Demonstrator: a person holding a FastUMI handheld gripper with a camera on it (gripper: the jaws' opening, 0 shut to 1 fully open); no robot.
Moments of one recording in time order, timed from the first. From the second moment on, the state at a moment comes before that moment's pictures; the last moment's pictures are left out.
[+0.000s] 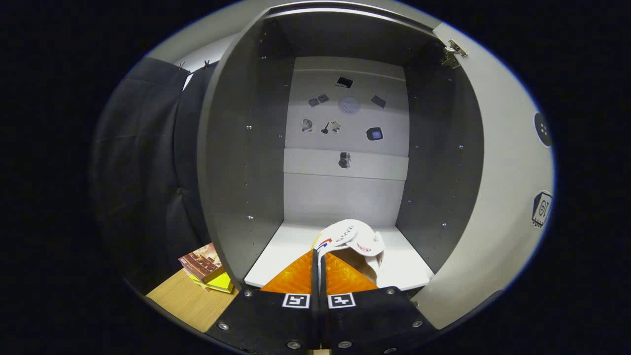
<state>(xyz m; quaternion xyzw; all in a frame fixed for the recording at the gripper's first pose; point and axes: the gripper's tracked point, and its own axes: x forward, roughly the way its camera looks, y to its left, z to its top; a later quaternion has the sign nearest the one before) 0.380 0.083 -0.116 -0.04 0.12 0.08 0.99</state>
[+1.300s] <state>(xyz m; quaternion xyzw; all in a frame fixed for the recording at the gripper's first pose) 0.466 0.108 -0.177 -0.04 0.17 0.09 0.98</state>
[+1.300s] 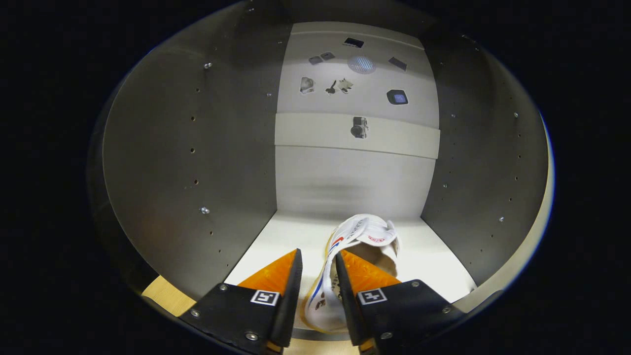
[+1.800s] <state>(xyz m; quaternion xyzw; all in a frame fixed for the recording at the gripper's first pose) 0.463 0.112 -0.184 -0.05 0.21 0.06 0.98</state>
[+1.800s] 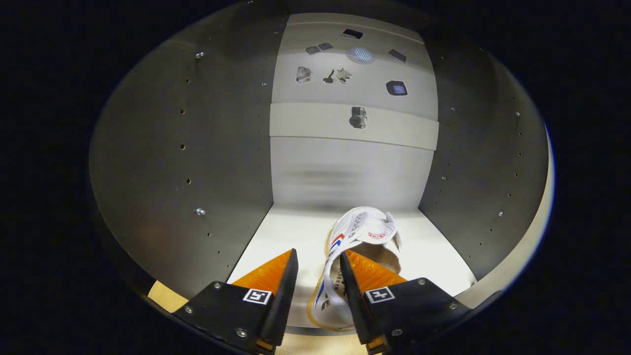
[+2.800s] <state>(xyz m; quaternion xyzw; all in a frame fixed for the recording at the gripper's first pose) 0.413 0.107 -0.117 -0.03 0.15 0.05 0.99</state>
